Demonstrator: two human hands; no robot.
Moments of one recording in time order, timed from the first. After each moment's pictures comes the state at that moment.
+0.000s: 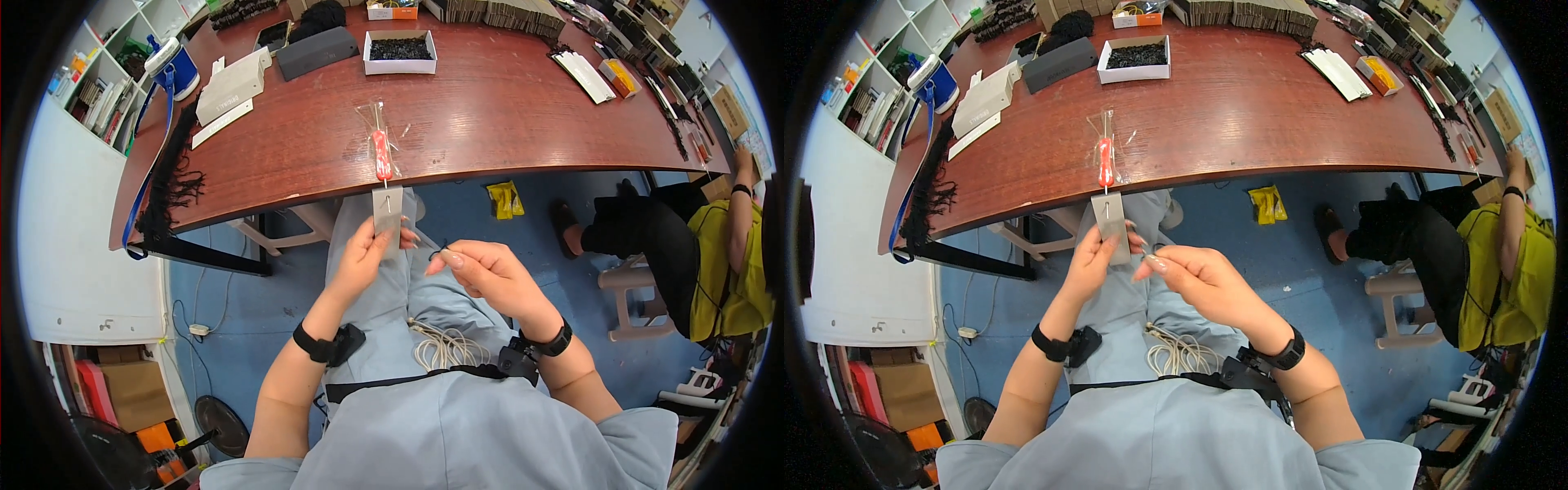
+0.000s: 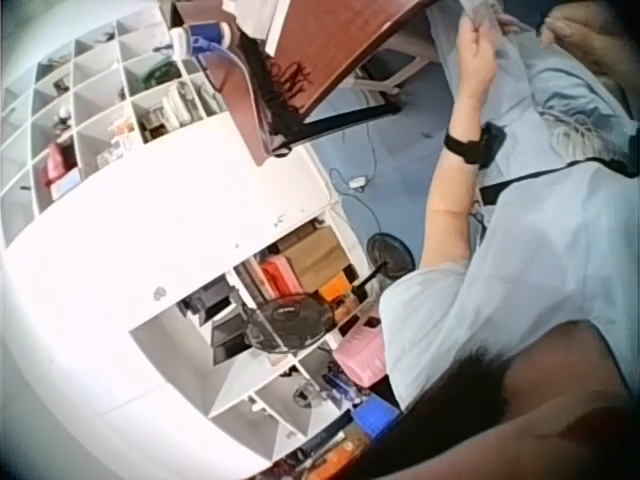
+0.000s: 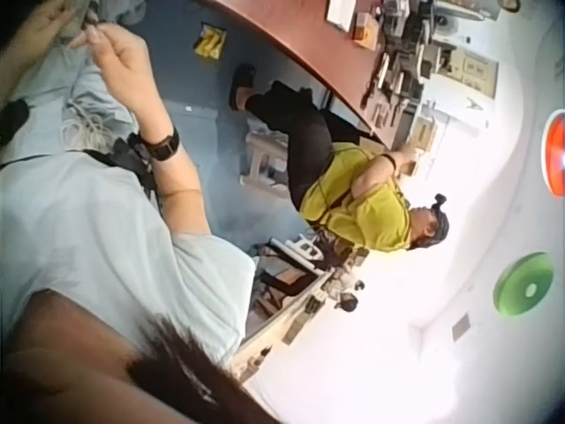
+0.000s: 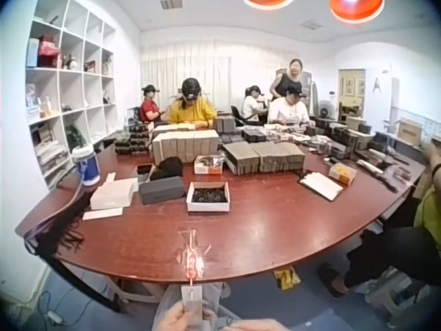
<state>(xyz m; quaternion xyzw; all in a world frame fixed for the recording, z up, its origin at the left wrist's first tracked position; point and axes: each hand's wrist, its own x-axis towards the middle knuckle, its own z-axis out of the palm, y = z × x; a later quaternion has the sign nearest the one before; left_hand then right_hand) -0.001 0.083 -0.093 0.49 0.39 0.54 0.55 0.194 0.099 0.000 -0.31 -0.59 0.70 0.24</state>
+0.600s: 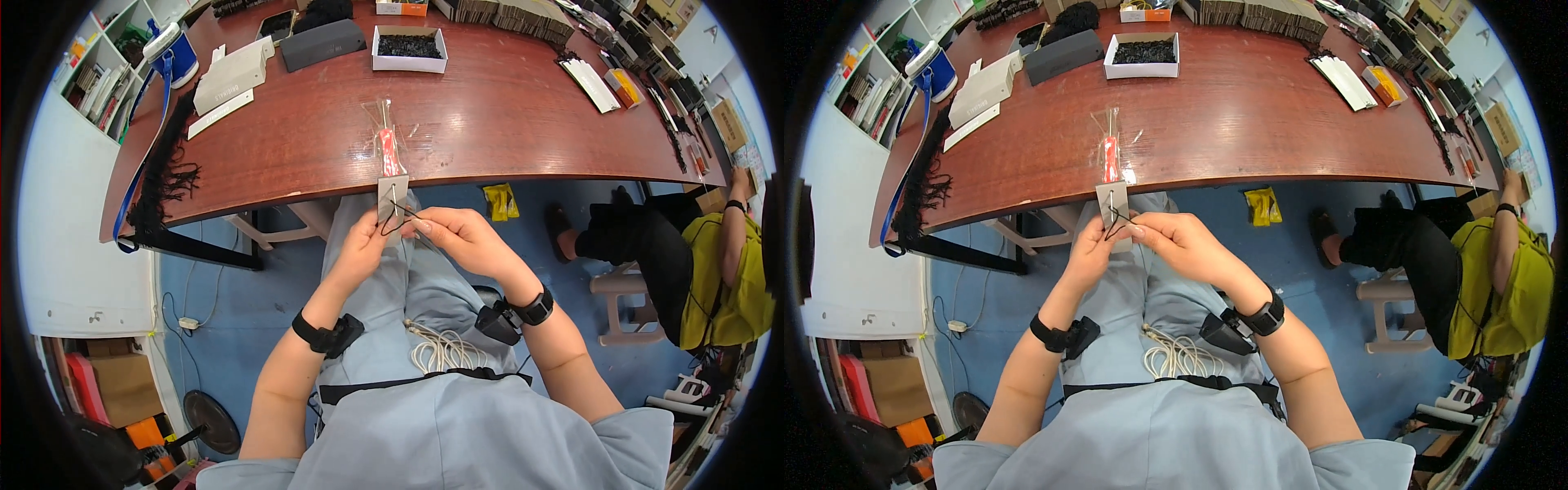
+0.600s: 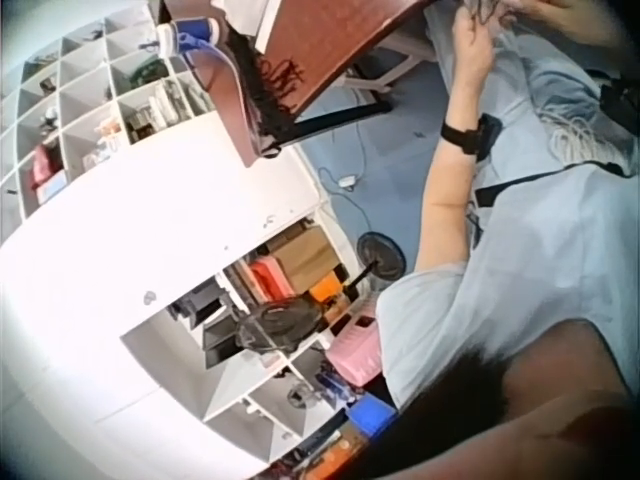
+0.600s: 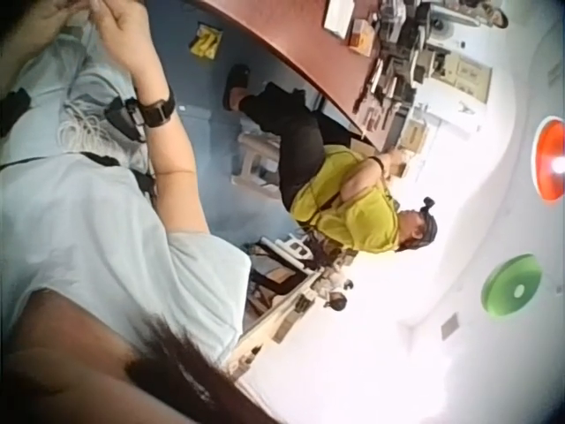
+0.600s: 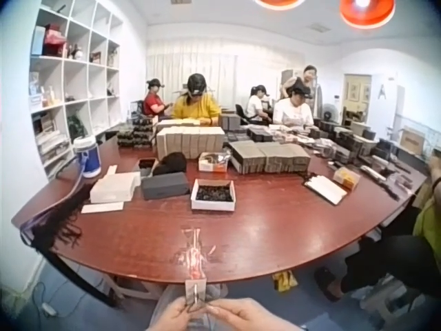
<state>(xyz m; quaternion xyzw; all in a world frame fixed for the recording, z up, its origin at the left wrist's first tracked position) -0.006 0.098 -0.098 0.51 0.42 0.55 0.51 0.159 0.145 -0.034 -0.25 -0.74 0.57 0.26</state>
